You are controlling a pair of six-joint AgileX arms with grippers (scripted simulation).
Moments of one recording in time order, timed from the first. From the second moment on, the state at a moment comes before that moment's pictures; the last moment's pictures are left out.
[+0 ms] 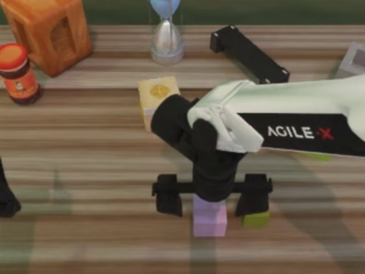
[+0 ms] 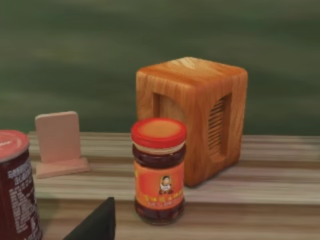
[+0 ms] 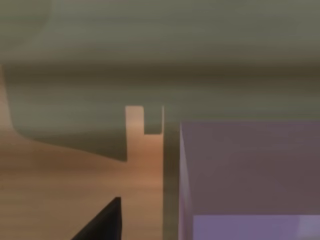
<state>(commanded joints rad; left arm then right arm) 0.02 0.00 0.00 0.00 0.00 0.00 0.83 2.11 1.45 -0.89 0.02 0.84</state>
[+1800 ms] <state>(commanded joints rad) 0.02 0.00 0.00 0.00 0.00 0.00 0.45 2.19 1.79 -1.23 0.01 -0.32</state>
